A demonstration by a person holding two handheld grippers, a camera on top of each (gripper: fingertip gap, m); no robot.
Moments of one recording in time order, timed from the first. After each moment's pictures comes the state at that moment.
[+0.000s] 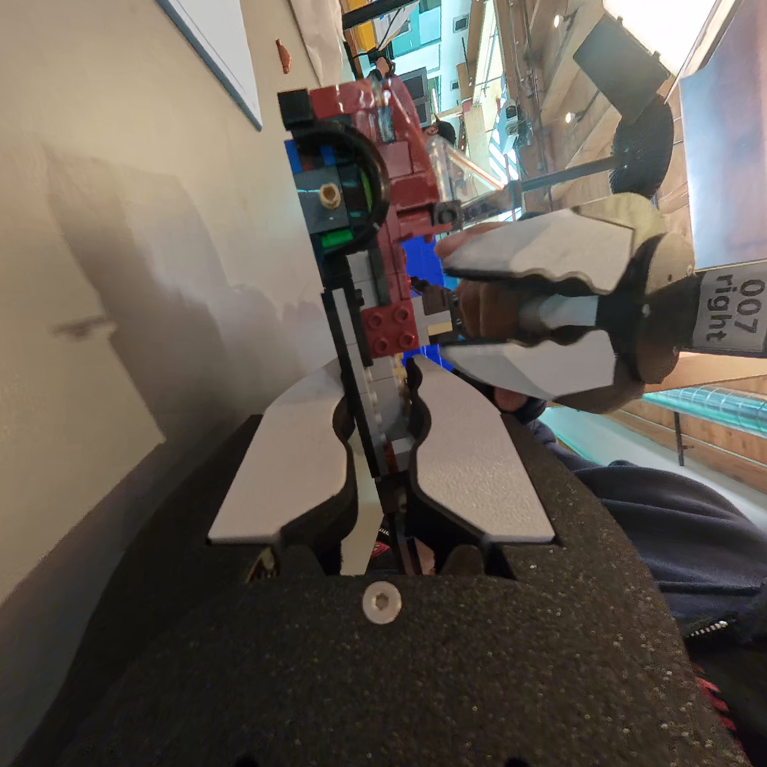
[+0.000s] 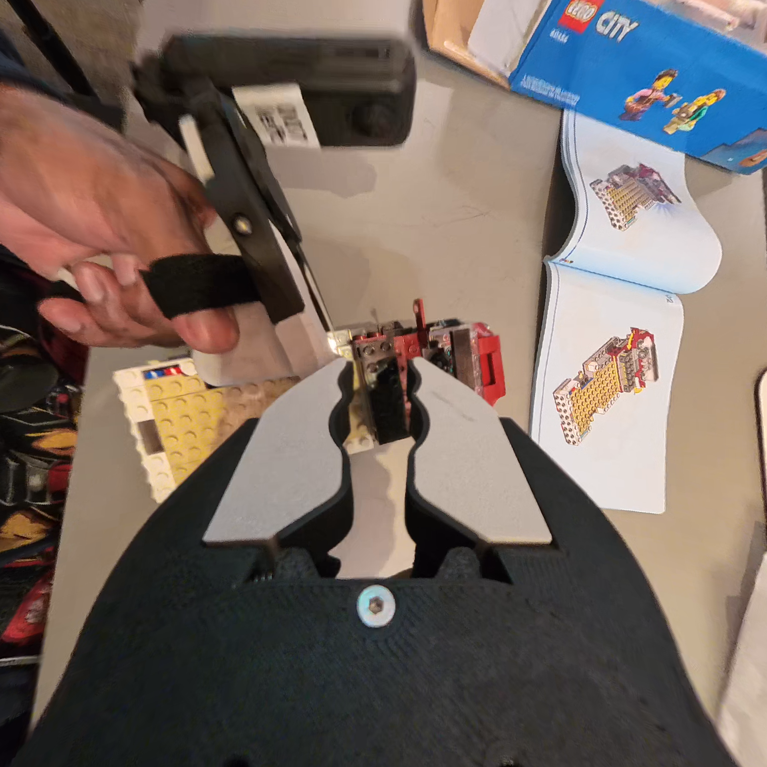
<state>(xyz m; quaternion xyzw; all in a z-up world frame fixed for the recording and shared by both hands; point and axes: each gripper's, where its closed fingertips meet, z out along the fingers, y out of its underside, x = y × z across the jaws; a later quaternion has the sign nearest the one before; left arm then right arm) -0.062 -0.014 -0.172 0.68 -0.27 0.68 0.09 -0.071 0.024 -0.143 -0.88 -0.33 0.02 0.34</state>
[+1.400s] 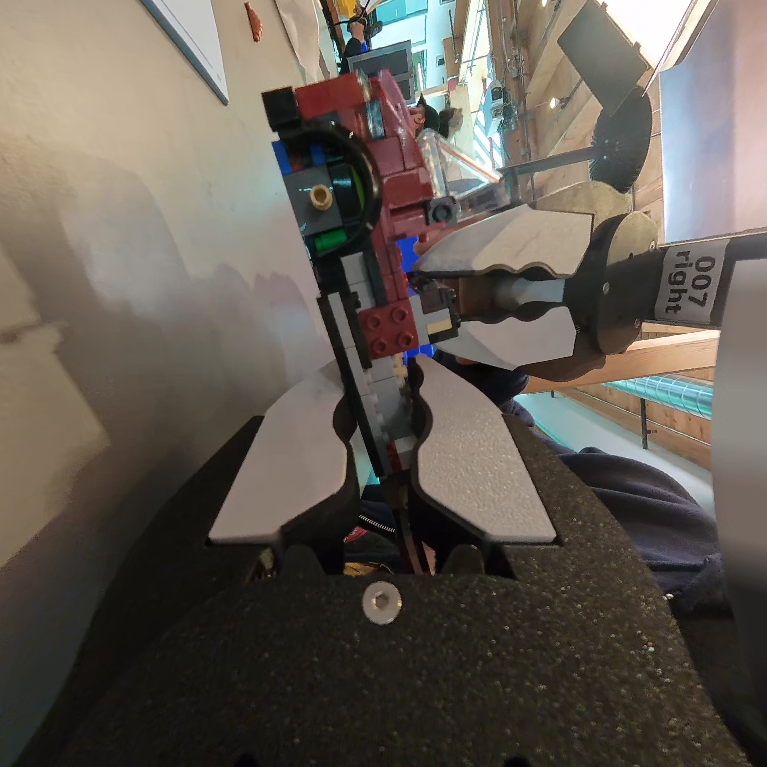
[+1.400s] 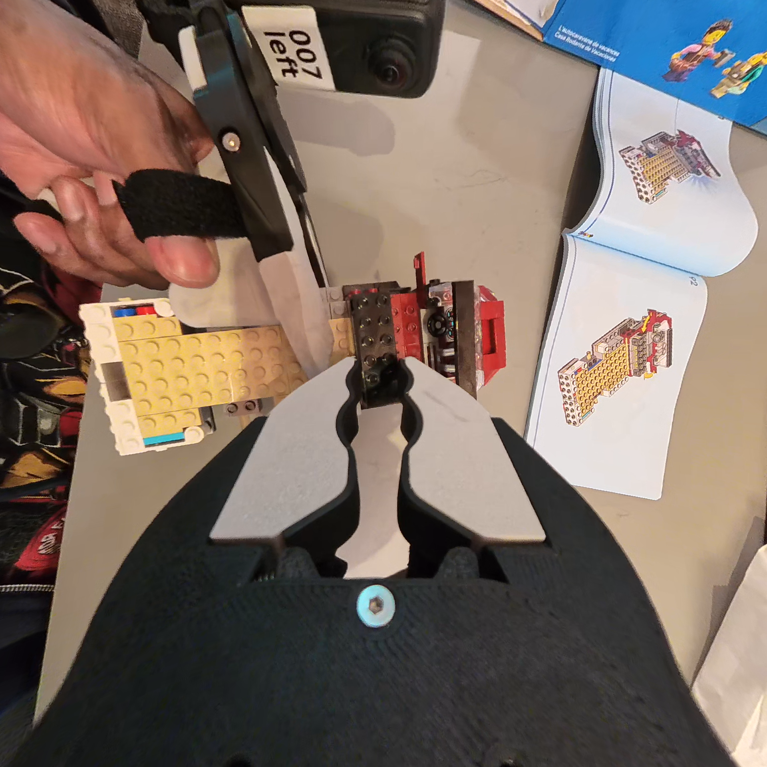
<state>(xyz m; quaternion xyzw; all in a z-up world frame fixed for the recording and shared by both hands) -0.065 -0.018 -0.159 0.67 -0.27 0.68 0.12 -0.058 0.013 -0.146 -0.89 -0.35 0.03 0.30</state>
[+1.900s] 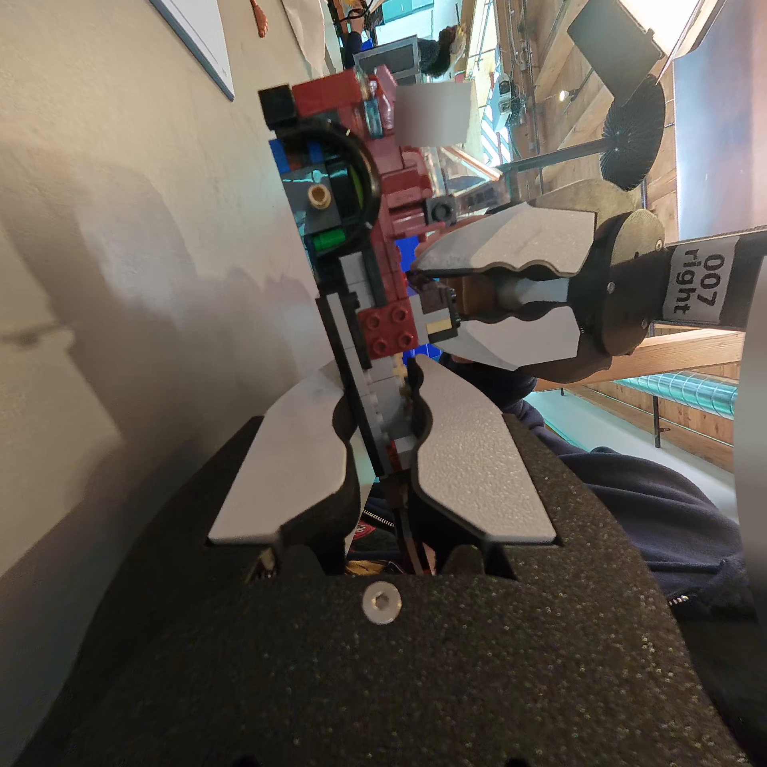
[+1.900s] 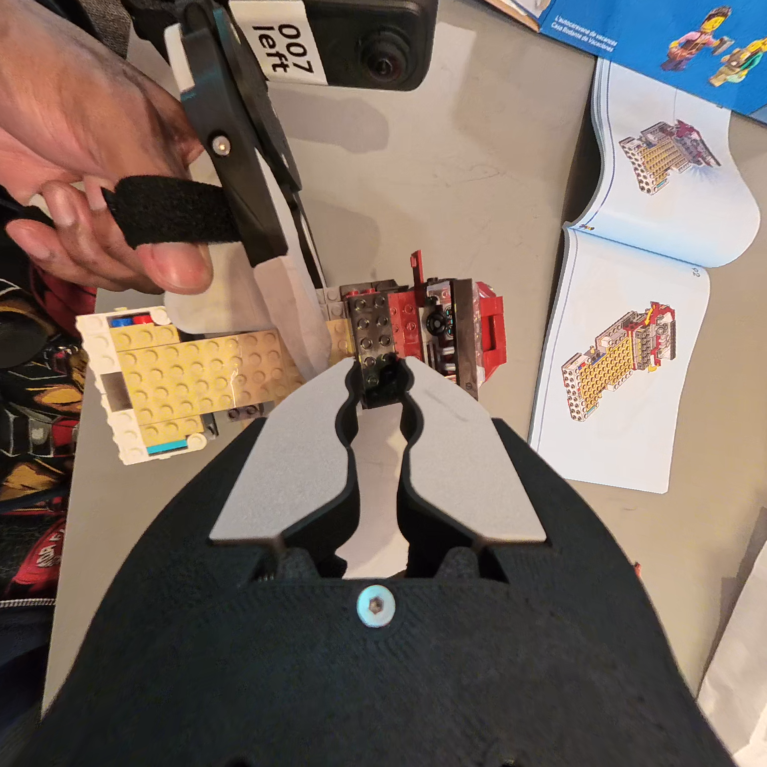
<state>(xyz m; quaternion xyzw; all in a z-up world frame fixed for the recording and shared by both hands) -0.066 -0.019 -0.162 0.67 -0.28 0.68 0.12 -0.059 0.013 -0.150 -0.89 -0.34 0.03 0.30</state>
